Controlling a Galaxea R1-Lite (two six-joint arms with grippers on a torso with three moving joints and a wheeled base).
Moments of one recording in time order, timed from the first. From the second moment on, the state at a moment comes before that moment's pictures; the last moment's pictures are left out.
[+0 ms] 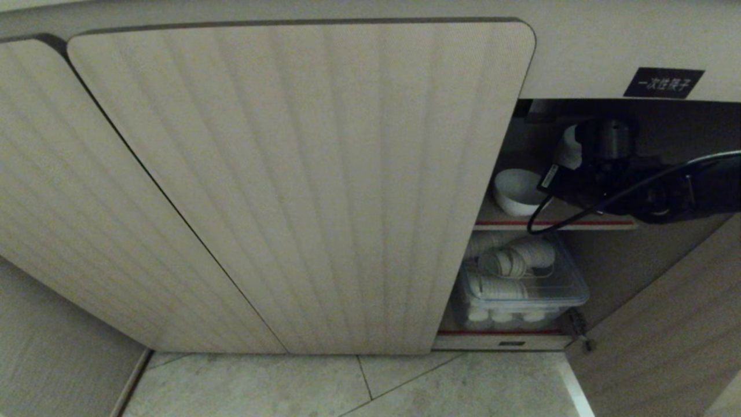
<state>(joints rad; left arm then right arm) 0.00 0.00 0.00 0.00 -0.01 -0.01 0.16 1.97 -1.40 -0.20 -0.35 0.48</state>
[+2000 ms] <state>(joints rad) 0.00 0.00 0.00 0.00 -0.01 -0.01 0.17 1.72 -1.01 -0.36 -0.34 0.41</state>
